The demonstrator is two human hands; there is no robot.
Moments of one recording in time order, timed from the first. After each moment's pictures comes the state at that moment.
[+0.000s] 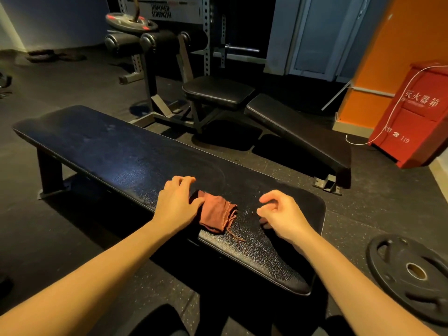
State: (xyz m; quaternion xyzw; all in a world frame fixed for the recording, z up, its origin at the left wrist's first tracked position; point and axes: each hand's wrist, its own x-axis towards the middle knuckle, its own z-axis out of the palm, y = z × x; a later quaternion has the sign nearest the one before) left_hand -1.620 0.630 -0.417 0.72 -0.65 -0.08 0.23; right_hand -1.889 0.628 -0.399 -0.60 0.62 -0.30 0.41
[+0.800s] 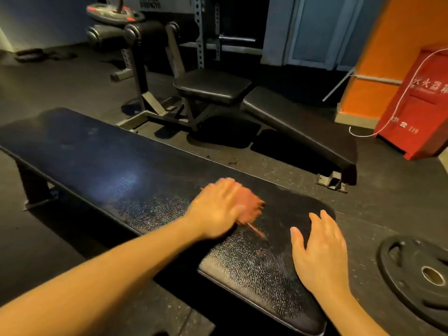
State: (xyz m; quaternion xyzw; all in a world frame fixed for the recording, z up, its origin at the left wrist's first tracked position) left_hand -1.693 0.557 -0.426 0.53 -0.84 -0.09 0.09; right_hand -1.938 0.640 -0.461 -0.63 0.74 -0.24 0.05
